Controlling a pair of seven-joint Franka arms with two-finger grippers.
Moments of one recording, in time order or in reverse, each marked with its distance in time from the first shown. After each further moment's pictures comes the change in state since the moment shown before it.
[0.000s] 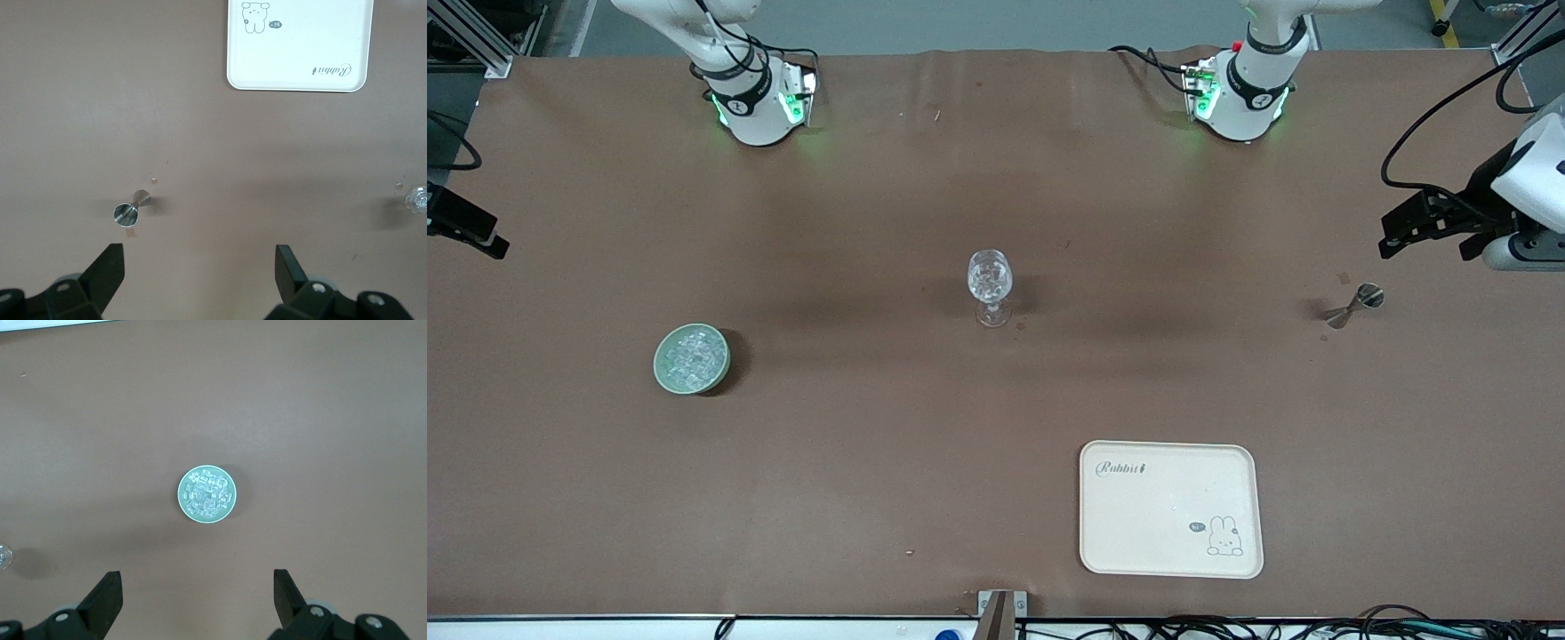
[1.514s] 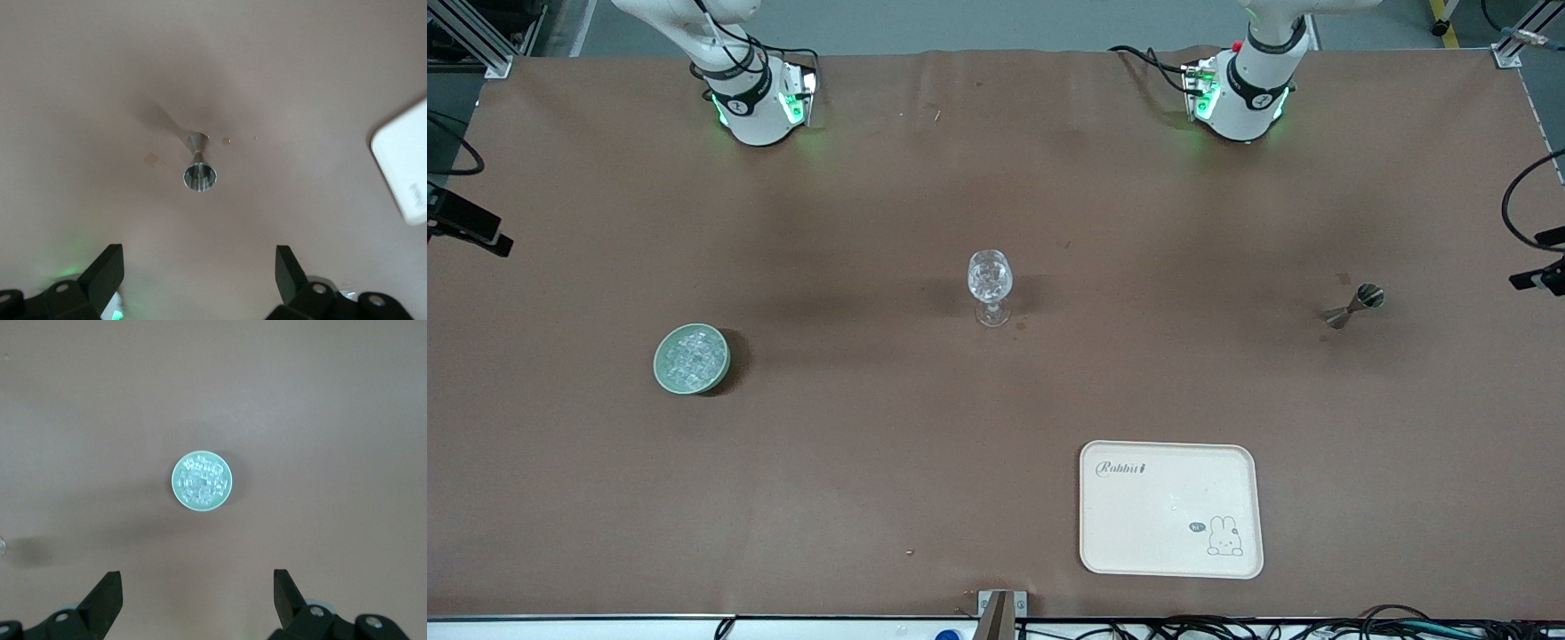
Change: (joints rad) left arm 0.014 0.288 0.627 -0.018 -0.387 -0.103 -0.247; right arm -0.019 0.003 0.001 -0.056 -0.001 -0.014 -0.006
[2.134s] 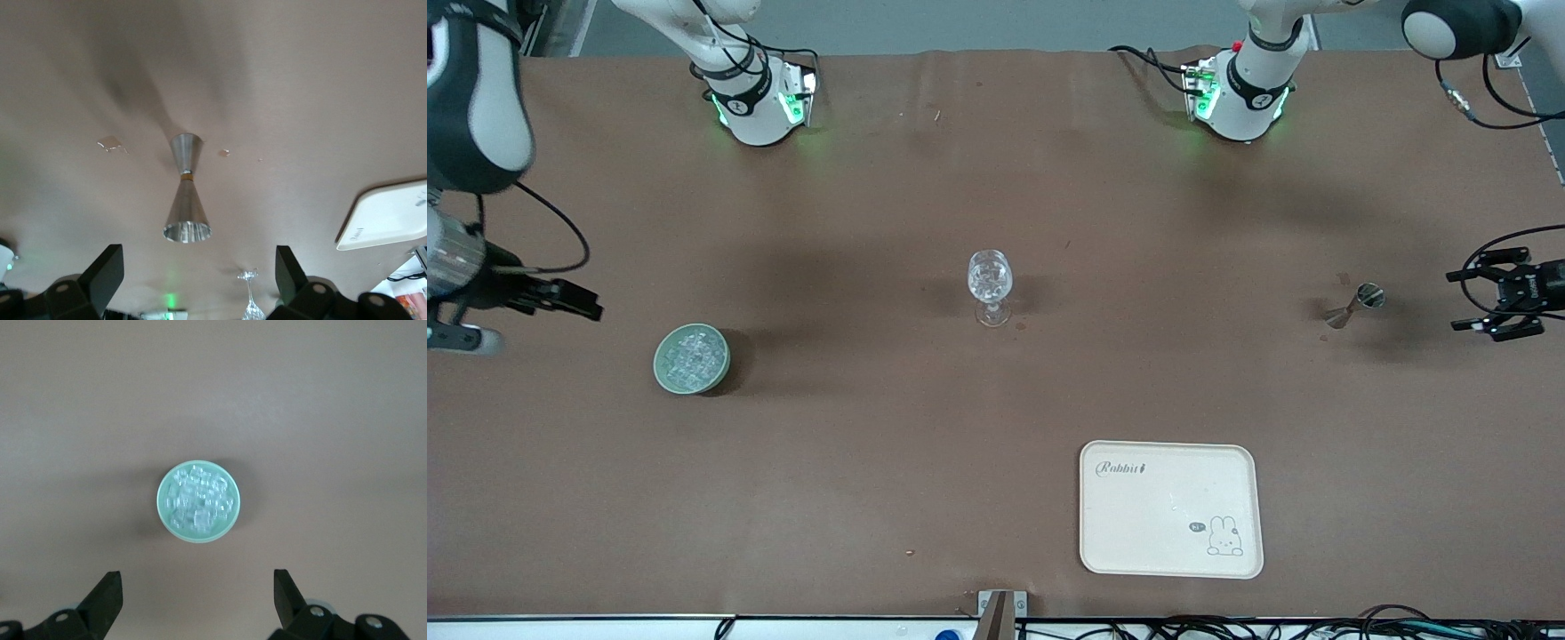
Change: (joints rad) left arm 0.077 0.406 0.154 -0.003 -0.462 -0.136 -0.012; right arm -0.004 0.050 0.007 -0.387 -0.001 0.446 0.000
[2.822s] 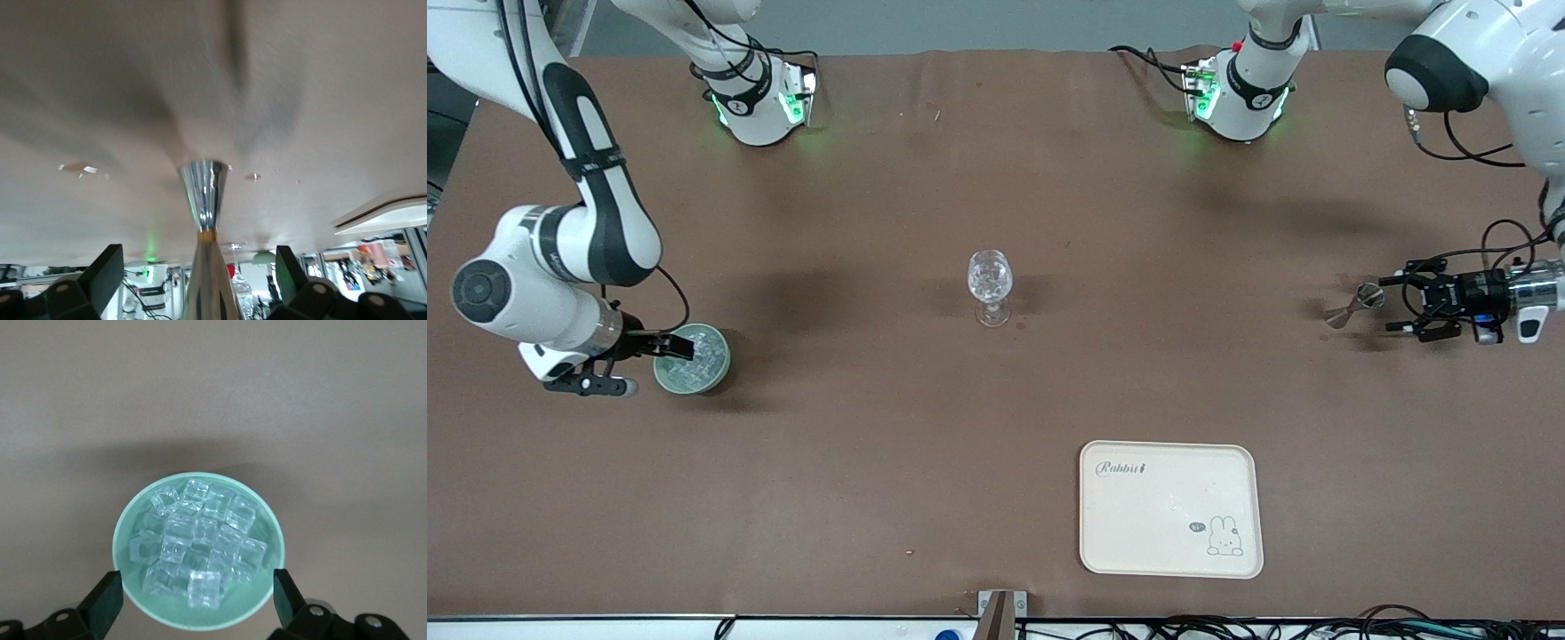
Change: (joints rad) left arm 0.022 0.190 -0.018 -0.112 -0.224 -0.050 0.145; right arm 0.011 0.229 0.002 -0.213 -0.004 0.397 -0.007
